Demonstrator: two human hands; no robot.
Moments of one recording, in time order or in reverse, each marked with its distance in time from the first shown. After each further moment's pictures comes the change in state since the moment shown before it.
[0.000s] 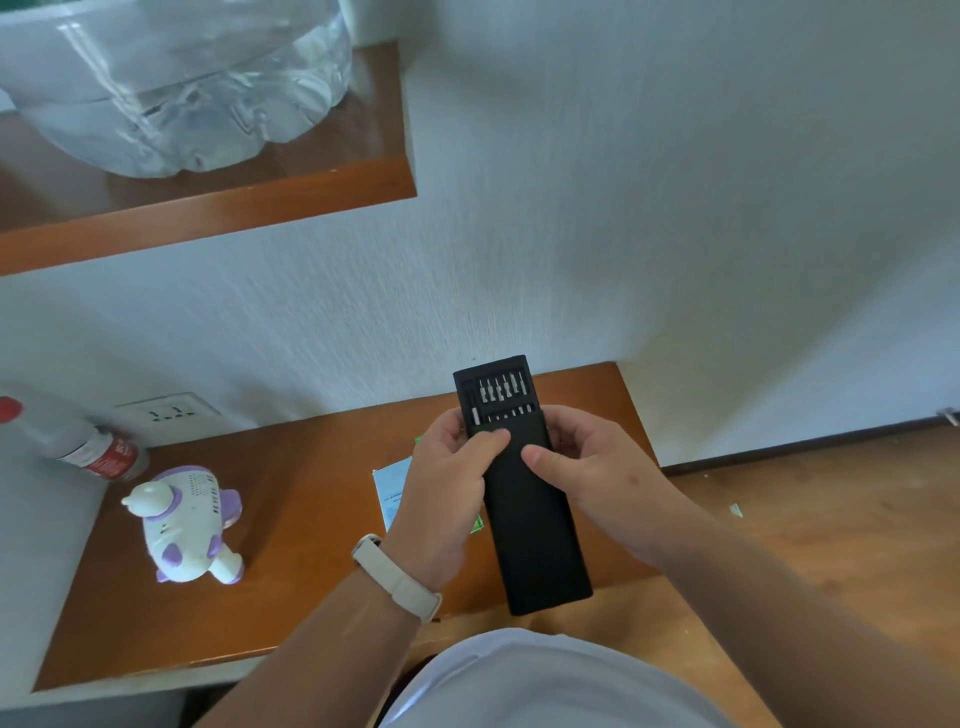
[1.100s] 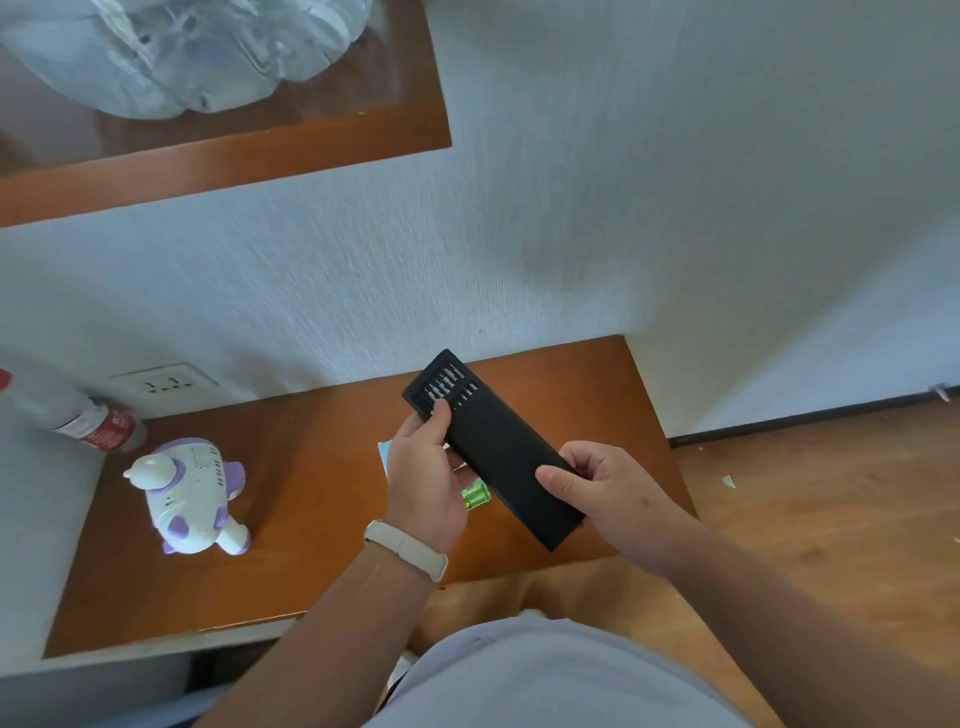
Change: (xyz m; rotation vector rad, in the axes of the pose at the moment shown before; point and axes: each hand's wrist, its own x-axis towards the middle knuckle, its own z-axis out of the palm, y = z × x) left_hand 0.022 -0.032 -0.027 -0.416 0.273 -0.166; right_hand -0.005 0.060 0.009 -0.098 -0.040 0.167
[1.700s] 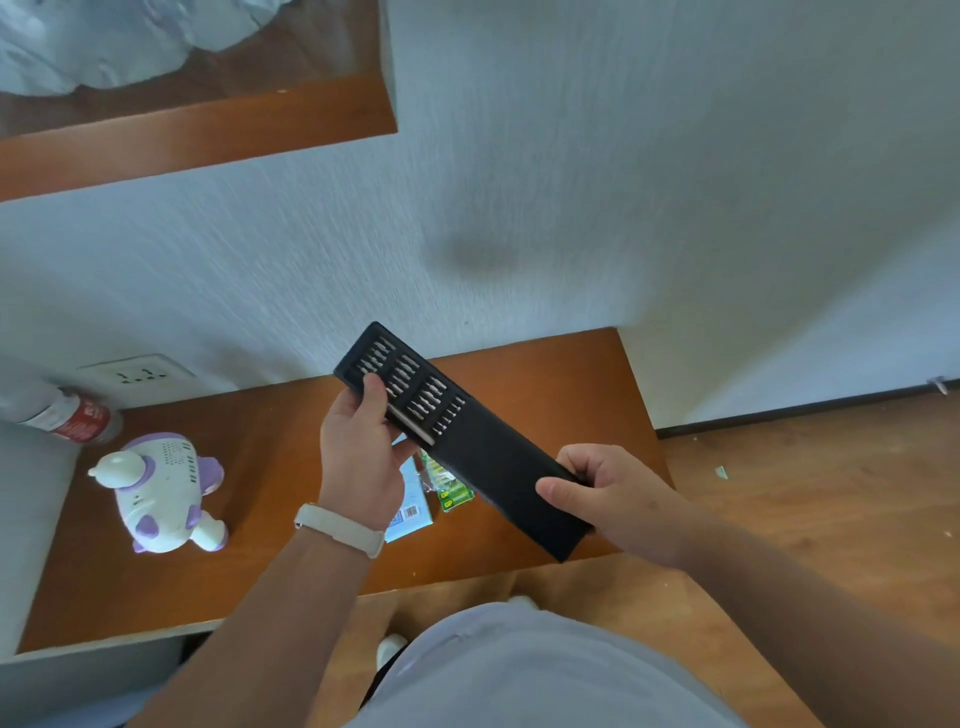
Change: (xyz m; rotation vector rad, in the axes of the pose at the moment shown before) left_hand 0.037 0.017 -0.014 0.106 0.070 0.140; right_hand 0.004 -0.004 -0.032 -0.167 -0.129 0.057
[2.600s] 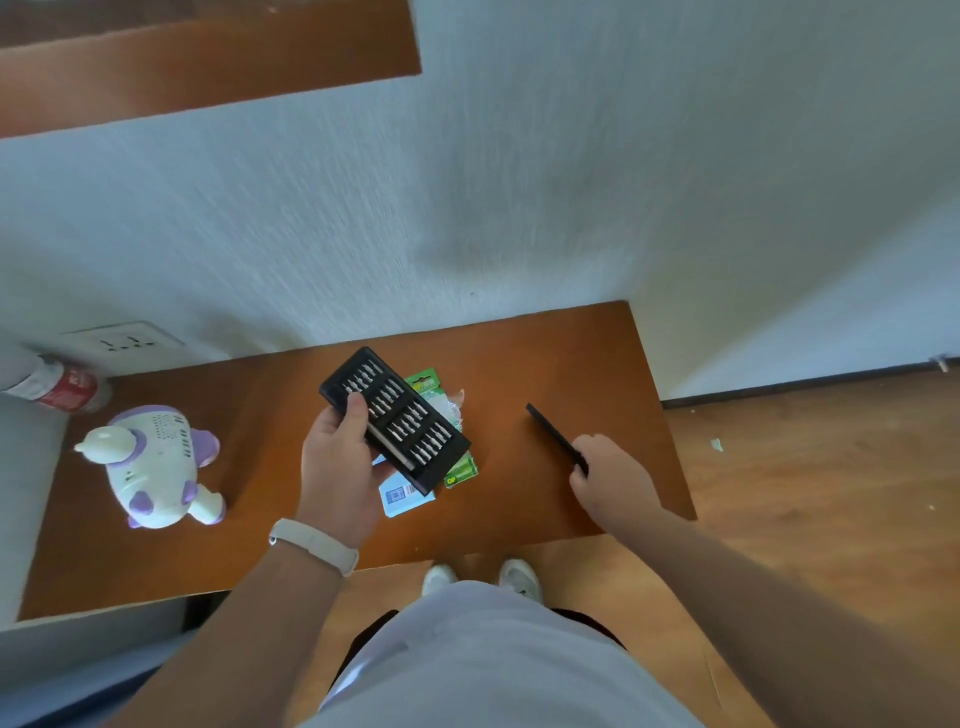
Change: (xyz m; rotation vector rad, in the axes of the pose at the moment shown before) left_hand 0.011 -0.023 -0.043 0.080 0.051 -0.131; right_hand 0.075 0.122 0.026 -0.647 0.370 0.114
